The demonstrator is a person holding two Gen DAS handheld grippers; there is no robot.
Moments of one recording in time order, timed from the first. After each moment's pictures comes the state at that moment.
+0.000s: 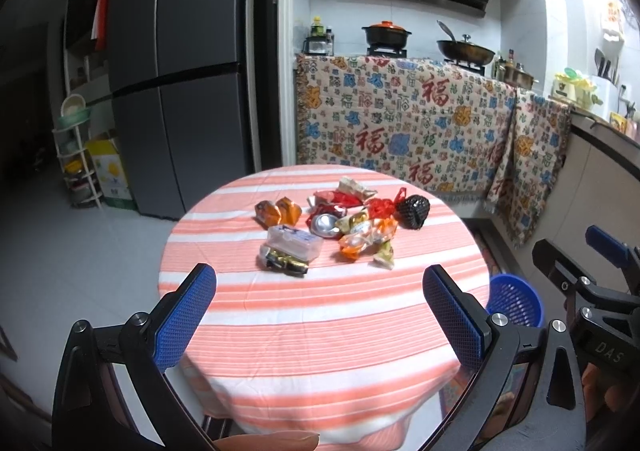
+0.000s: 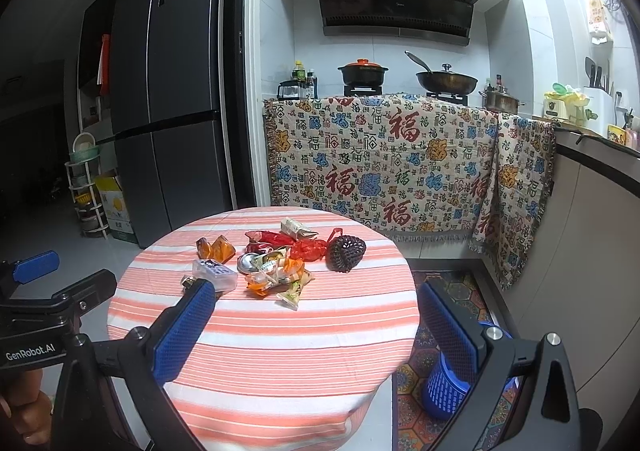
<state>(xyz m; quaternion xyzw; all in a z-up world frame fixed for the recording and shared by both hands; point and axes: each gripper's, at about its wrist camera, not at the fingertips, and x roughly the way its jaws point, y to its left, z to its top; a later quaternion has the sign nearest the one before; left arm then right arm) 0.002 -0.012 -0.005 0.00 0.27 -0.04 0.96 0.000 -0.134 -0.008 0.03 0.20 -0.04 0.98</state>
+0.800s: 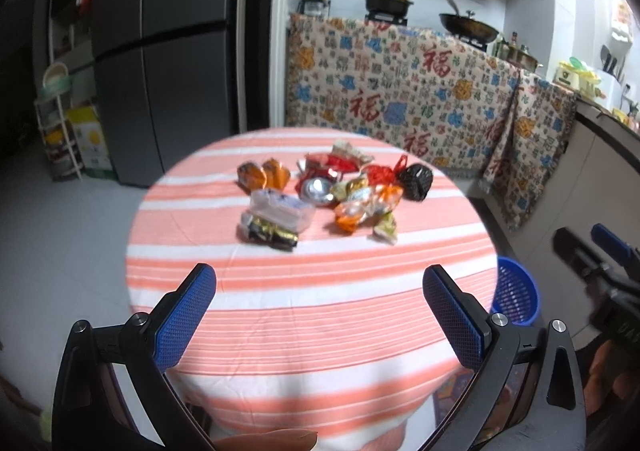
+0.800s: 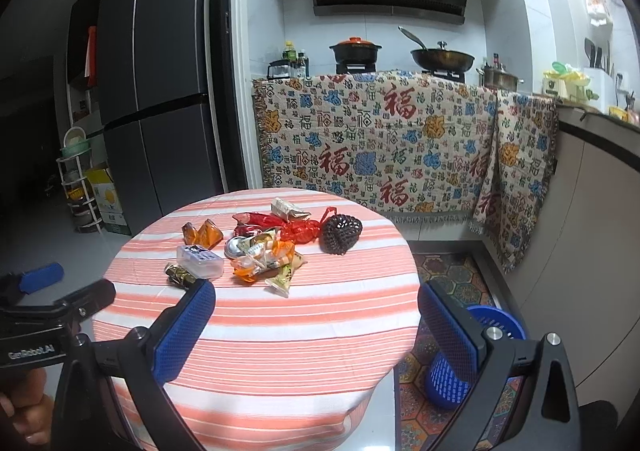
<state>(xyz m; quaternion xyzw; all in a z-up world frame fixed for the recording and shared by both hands) 0.056 -0.005 -0.062 -0.03 0.33 -0.06 0.94 0.032 -0.143 -0.039 0.05 0.23 -0.06 0.97</state>
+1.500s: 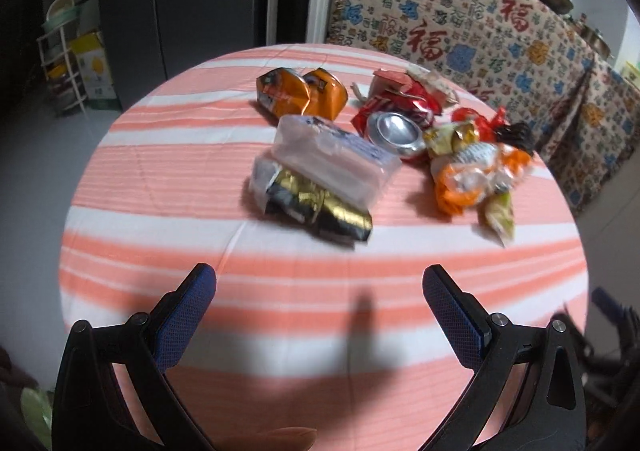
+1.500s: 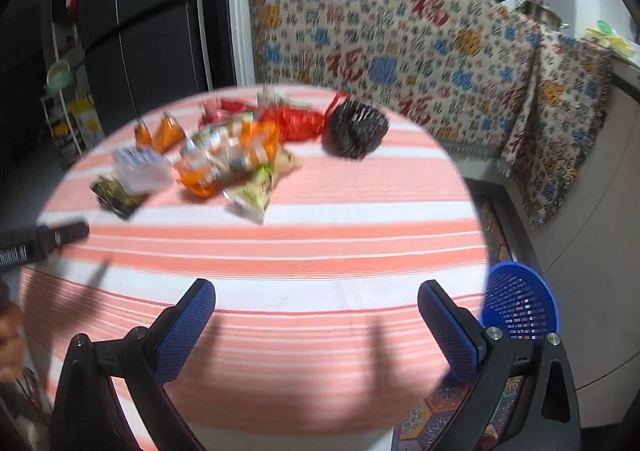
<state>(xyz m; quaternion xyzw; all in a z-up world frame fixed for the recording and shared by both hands) 0.205 0.007 -0.181 -0.06 0.43 0.01 0.90 0.160 -0.138 -0.172 0.03 0.38 -0.04 0.92</state>
